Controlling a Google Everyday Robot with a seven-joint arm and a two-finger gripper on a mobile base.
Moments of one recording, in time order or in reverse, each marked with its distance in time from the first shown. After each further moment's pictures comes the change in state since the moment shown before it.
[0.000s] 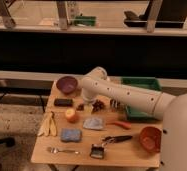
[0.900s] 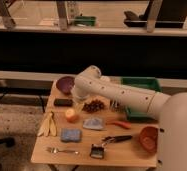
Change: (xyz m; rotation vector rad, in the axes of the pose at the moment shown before) arm -0.071 -0.029 -0.003 0.084 -0.135 -0.108
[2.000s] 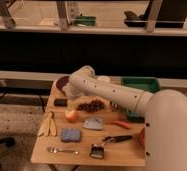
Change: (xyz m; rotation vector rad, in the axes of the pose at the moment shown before) arm -0.037 -0.034 0.027 0.046 -0.077 -0.088
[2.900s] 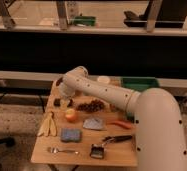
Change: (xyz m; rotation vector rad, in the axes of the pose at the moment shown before) arm -0.030 -0.015 0.026 -0.006 -0.073 -0.024
